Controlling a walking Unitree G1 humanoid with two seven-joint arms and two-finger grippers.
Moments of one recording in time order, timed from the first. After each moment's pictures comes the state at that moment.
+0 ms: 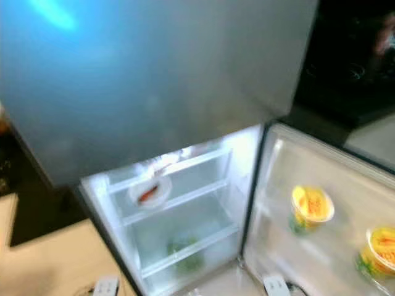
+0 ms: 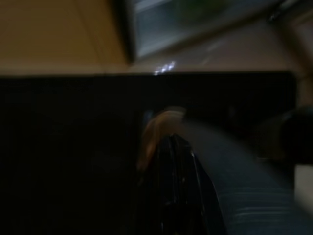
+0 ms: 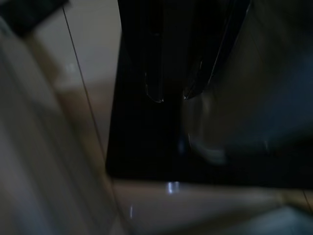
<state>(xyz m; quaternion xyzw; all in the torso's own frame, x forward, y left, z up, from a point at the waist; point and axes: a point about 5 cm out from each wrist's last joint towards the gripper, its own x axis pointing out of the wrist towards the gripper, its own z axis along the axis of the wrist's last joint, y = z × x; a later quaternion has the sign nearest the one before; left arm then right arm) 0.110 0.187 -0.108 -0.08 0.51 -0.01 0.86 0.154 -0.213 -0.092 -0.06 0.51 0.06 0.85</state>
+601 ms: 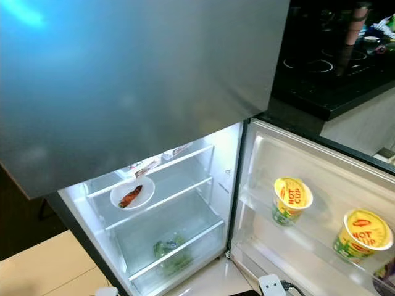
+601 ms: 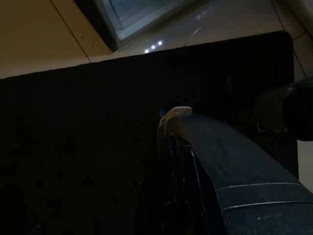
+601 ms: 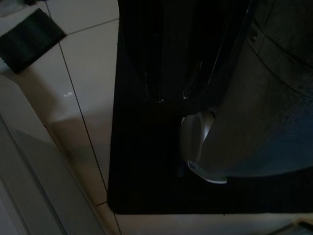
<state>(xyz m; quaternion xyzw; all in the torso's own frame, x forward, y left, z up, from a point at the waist) 0.108 0.186 -0.109 -0.05 0.51 -0.03 0.86 0.135 -0.211 -0.100 -0.07 0.54 0.08 0.83</state>
